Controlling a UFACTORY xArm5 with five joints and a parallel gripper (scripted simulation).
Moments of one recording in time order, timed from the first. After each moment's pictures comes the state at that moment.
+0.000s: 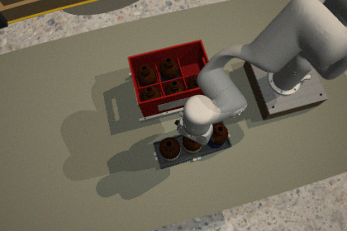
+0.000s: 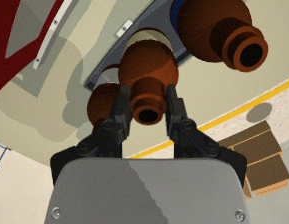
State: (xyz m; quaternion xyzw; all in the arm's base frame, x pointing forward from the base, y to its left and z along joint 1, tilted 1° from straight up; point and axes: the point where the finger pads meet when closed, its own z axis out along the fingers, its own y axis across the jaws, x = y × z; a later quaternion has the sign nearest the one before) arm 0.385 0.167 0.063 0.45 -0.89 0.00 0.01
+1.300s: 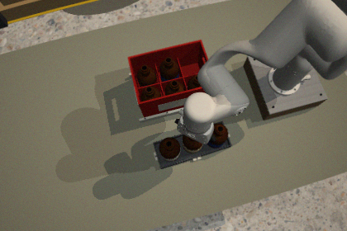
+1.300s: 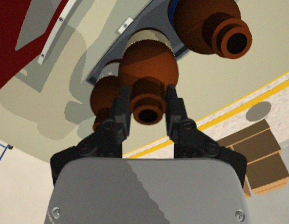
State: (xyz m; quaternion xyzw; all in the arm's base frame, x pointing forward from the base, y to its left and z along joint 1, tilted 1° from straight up) arm 0.384 0.168 0.083 0.45 -0.89 0.00 0.01
